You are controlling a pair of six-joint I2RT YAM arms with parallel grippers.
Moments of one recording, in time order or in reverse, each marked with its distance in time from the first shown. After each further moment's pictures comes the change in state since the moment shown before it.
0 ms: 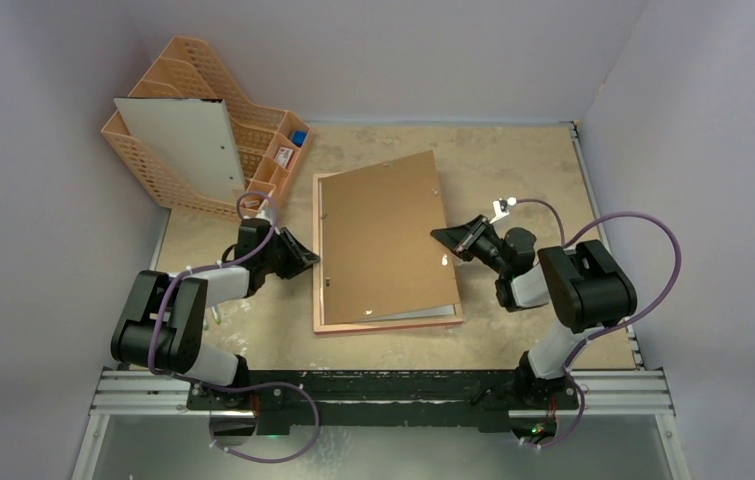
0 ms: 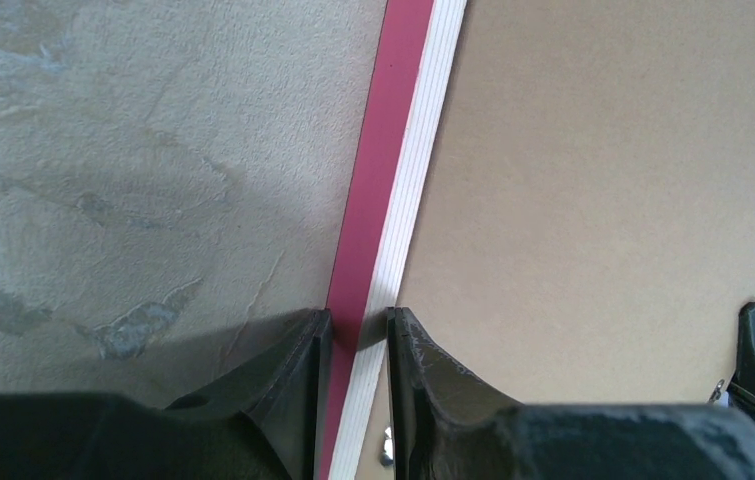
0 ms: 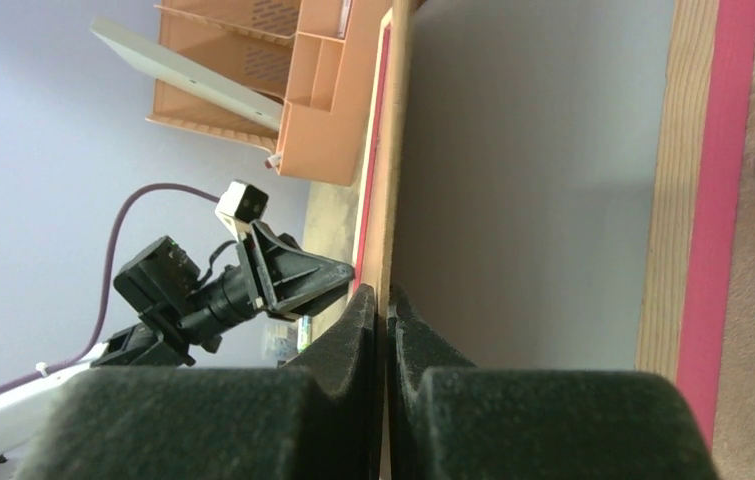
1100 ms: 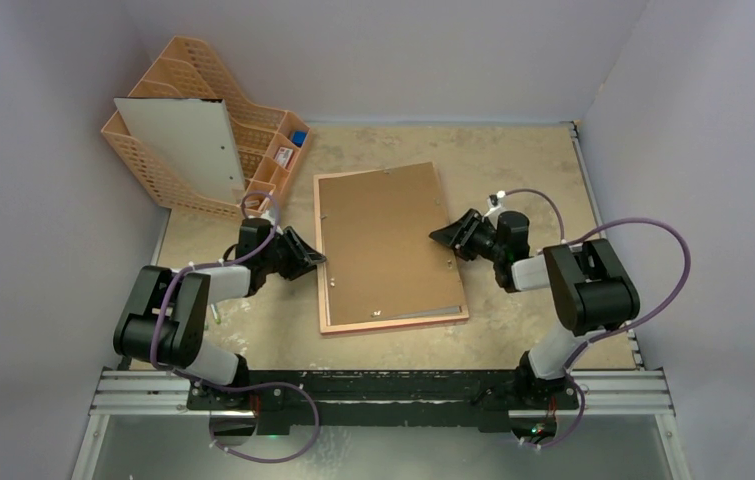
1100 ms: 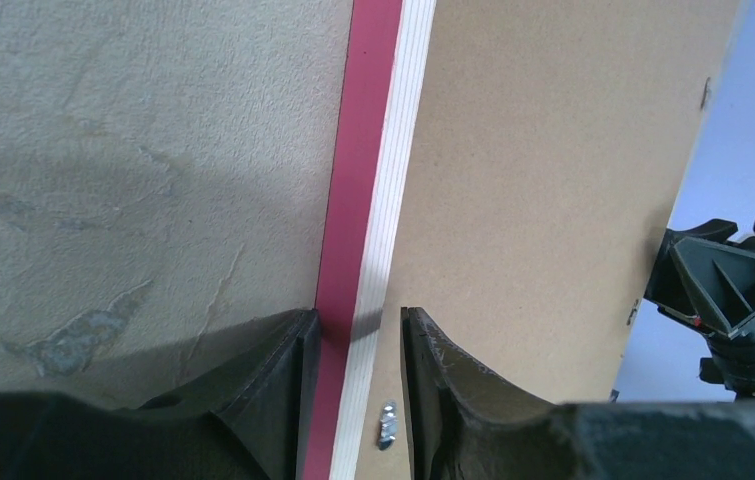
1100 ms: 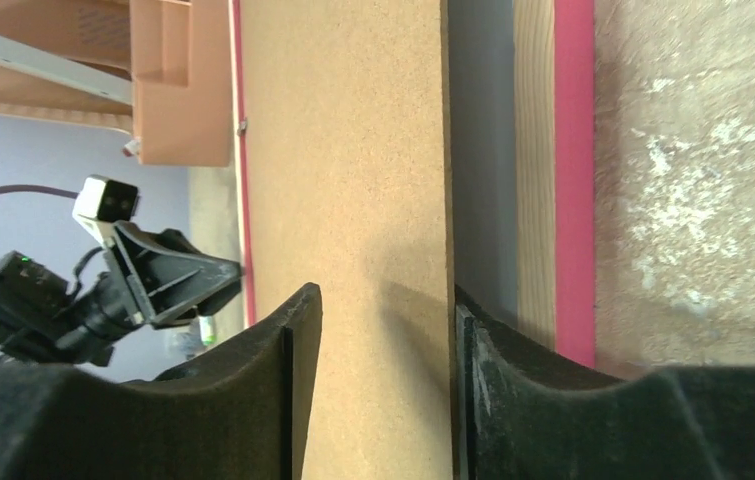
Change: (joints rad) left arm 0.000 0.029 0.001 0.038 0.082 -0.005; right arm -0.016 -0.010 0.134 -0.425 0.008 -0.212
